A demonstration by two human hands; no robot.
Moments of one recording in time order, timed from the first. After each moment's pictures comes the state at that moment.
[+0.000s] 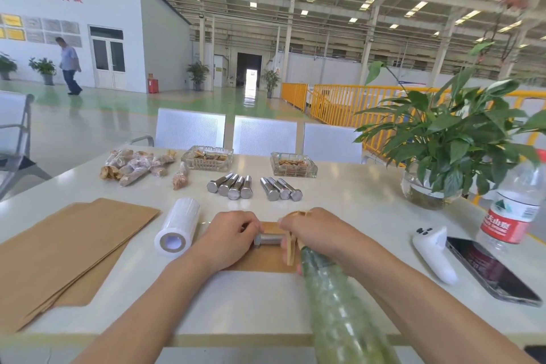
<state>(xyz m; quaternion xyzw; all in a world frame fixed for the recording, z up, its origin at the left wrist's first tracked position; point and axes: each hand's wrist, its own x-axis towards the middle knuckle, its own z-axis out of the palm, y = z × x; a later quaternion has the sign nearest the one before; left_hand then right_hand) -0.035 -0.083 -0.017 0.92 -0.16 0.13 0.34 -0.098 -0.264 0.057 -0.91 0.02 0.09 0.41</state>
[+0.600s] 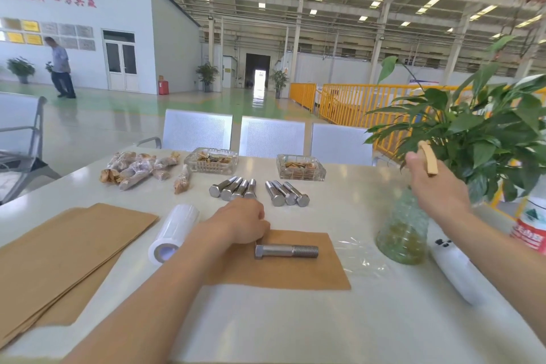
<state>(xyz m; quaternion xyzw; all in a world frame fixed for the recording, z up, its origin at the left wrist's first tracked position) 0.022 -0.102 0.015 0.98 -0.11 0.00 0.15 -0.021 -0.432 0.082 -0.89 0.17 -0.28 0.33</state>
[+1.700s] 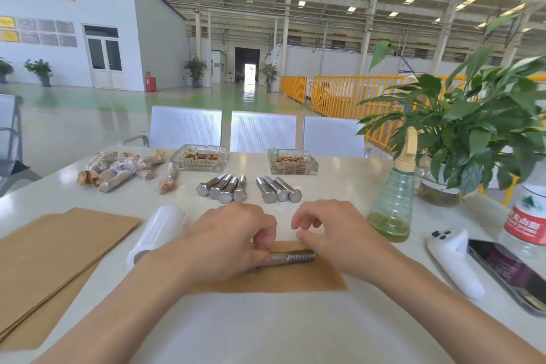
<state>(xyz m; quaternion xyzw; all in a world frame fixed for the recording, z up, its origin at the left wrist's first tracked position) -0.040 -0.090 0.025 0.94 -0.31 0.12 0.11 -0.055 -0.316 0.032 -0.96 -0.15 -0.12 0.20</state>
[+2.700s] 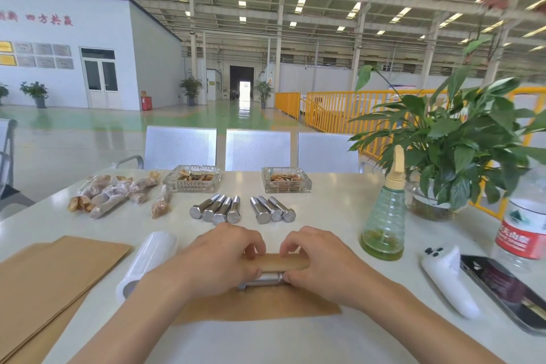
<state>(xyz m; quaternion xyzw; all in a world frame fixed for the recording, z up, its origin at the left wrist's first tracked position) -0.013 -0.092 0.021 0.96 -0.25 0.05 0.15 -0.035 -0.319 0.009 -0.96 -0.18 -0.09 0.18</state>
